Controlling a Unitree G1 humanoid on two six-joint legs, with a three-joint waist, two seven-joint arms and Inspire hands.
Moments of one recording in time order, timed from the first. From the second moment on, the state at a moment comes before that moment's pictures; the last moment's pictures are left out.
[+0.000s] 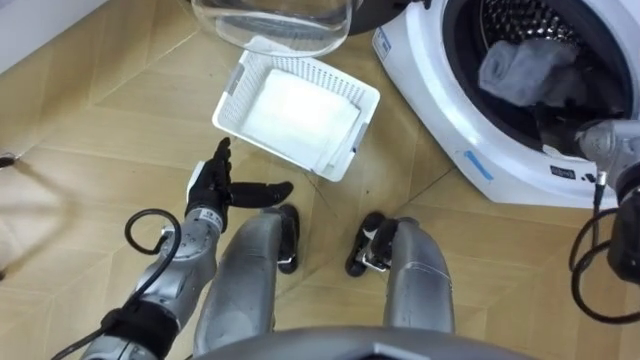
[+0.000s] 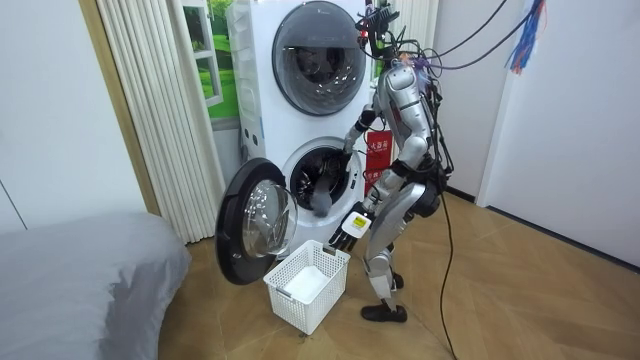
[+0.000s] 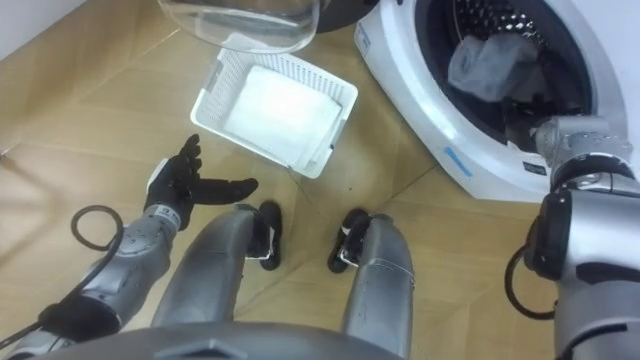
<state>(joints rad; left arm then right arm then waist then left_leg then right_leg) 0.01 0.24 -0.32 0.51 -0.40 0.03 0.19 -0.68 -0.56 -0.19 1.35 1.57 0.13 -0.37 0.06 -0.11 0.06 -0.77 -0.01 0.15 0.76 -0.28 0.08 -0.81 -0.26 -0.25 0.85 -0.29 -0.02</state>
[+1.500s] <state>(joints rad) -0.05 0.24 -0.23 0.90 -0.20 -0.05 0.08 -0.28 -0.45 0.08 1.33 0.83 -0.02 -0.11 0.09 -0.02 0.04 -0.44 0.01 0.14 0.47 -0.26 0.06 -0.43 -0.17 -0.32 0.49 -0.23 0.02</state>
